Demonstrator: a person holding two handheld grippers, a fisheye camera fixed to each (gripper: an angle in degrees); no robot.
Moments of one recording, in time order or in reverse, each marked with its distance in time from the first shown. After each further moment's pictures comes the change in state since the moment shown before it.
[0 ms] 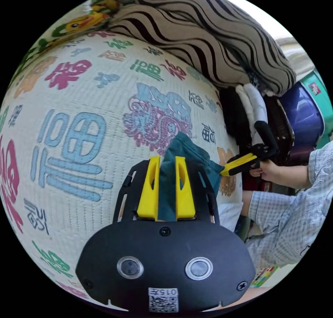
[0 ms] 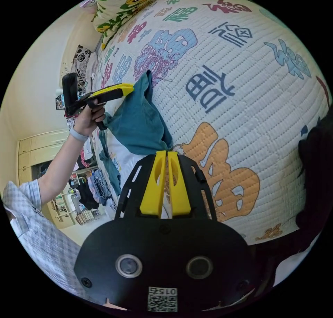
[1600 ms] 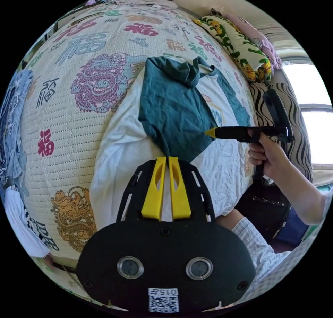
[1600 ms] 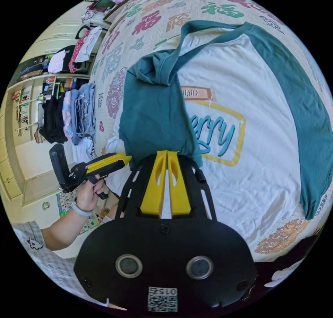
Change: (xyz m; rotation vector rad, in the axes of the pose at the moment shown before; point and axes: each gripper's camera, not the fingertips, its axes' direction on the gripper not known) left arm 0.124 0.592 -0.003 0.460 -0.062 -1.104; right arm -0.362 0.057 0.298 -0.442 0.295 -0.580
